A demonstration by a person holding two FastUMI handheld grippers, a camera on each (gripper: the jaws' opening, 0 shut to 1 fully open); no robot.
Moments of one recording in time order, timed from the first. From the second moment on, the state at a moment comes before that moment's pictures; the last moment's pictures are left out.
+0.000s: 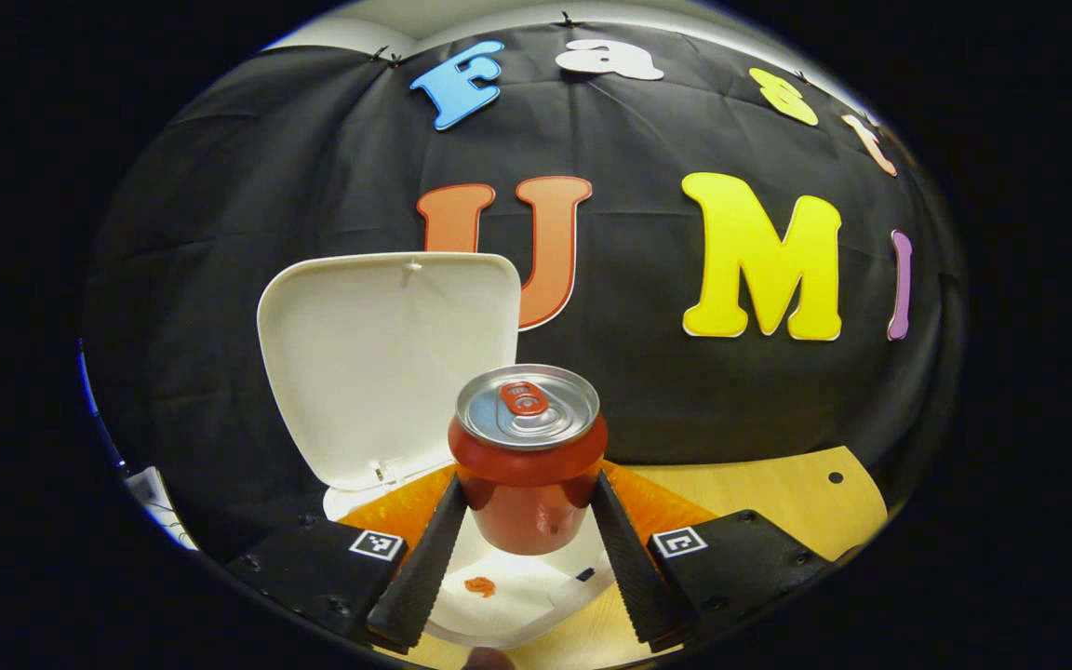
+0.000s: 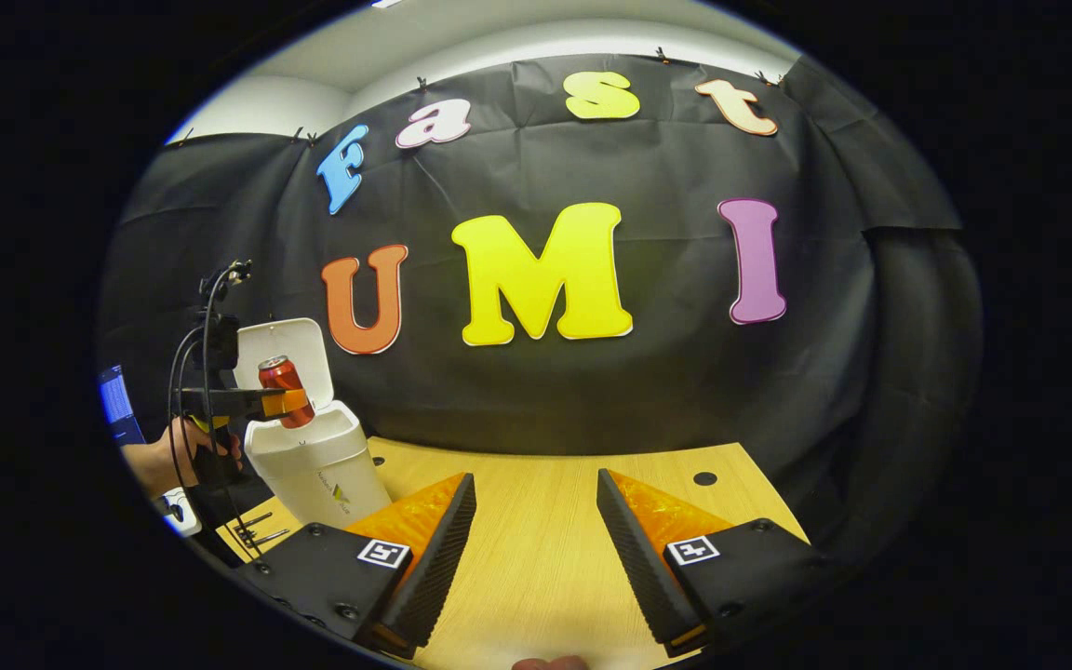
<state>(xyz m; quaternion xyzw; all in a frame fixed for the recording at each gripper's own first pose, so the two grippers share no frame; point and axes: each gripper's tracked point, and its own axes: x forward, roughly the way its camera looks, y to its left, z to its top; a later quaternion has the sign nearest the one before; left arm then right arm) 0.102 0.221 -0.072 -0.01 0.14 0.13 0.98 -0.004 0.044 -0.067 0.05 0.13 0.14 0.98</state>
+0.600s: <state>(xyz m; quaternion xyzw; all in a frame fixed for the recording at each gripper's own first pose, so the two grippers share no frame) 0.106 0.234 -0.097 -0.02 0.16 0.16 0.97 -0.004 0.053 -0.072 0.04 0.14 0.15 0.98</state>
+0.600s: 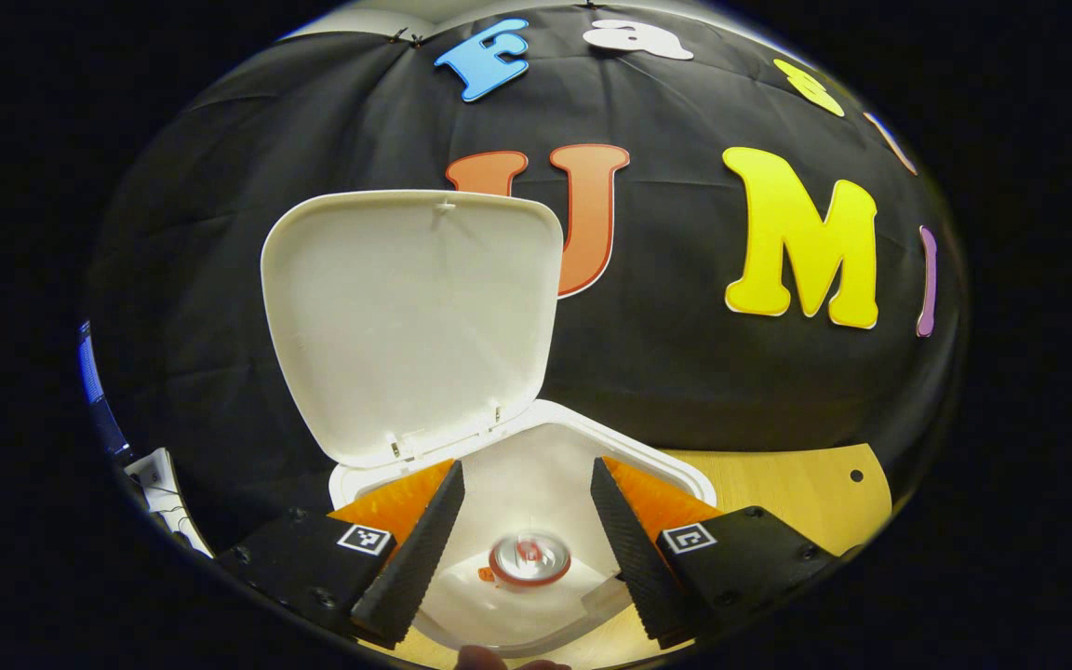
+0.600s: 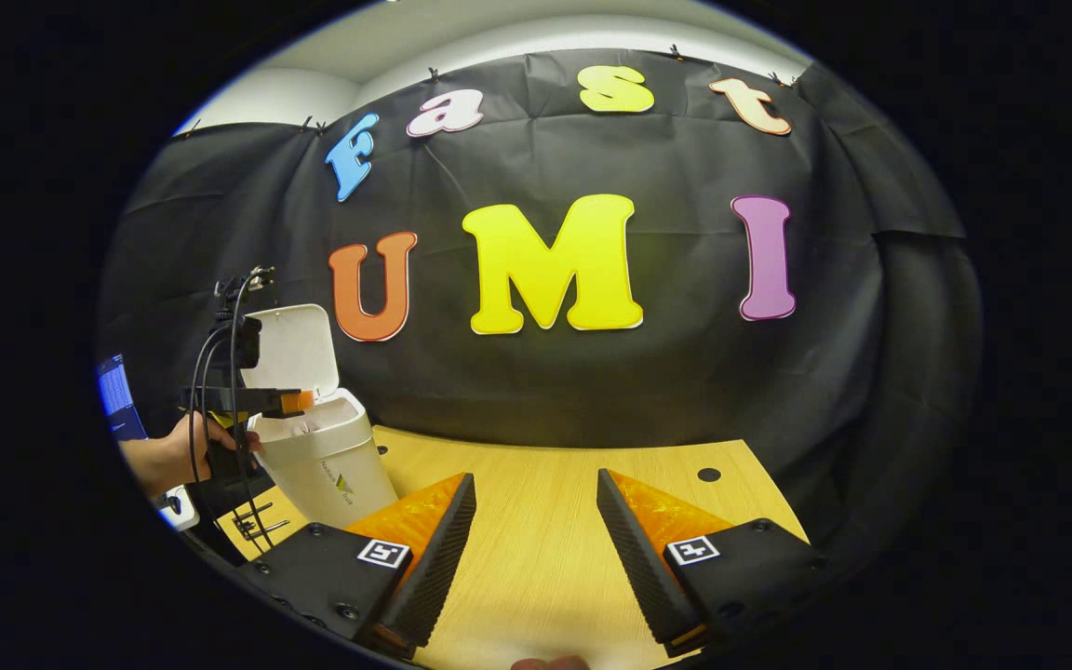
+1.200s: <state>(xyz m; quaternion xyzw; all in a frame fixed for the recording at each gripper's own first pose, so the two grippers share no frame) 0.100 0.209 0.004 0.00 0.07 0.21 0.97 -0.003 0.056 -0.066 0.03 0.13 0.16 0.98</state>
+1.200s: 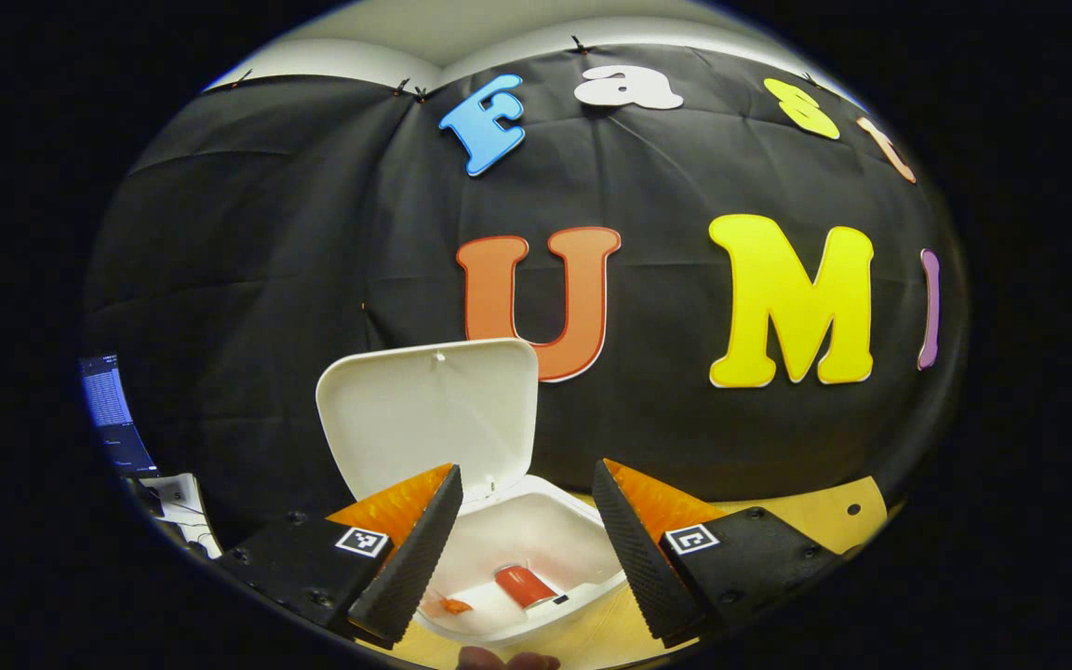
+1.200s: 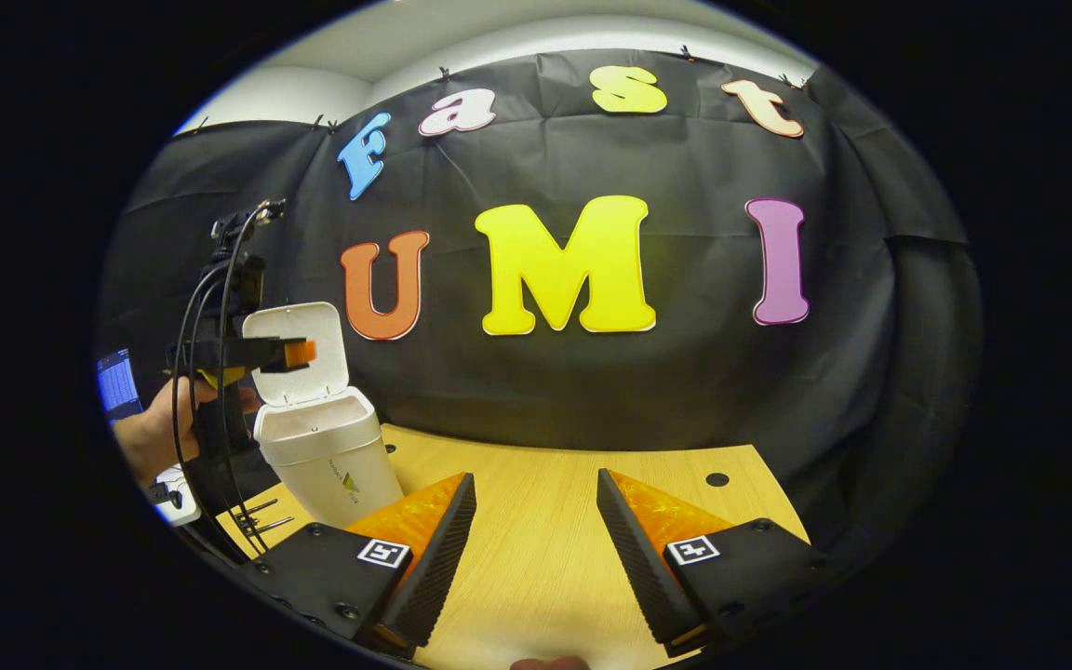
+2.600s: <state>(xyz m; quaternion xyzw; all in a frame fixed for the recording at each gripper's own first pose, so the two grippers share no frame) 0.162 0.318 0.057 -0.06 0.08 0.42 0.90 0.033 0.046 -0.042 0.04 0.11 0.17 0.98</state>
